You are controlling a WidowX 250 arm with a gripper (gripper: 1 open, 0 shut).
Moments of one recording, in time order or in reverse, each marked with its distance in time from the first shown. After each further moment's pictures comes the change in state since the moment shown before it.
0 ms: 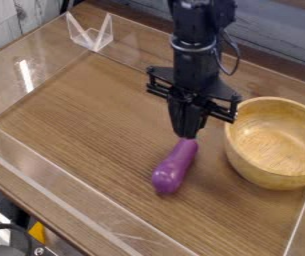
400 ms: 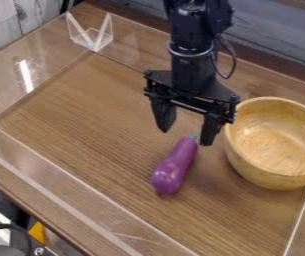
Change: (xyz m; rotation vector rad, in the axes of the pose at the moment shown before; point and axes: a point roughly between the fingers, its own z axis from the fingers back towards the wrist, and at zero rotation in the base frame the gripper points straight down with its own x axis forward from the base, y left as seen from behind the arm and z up) arm 0.001 0.002 -0.002 0.006 -0.048 0.091
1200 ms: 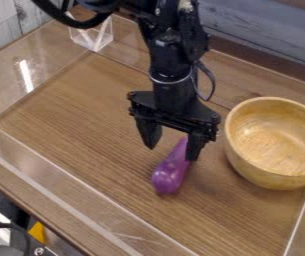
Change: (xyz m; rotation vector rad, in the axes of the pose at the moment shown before) arm -0.013 0.012 -0.019 0.001 -0.039 0.036
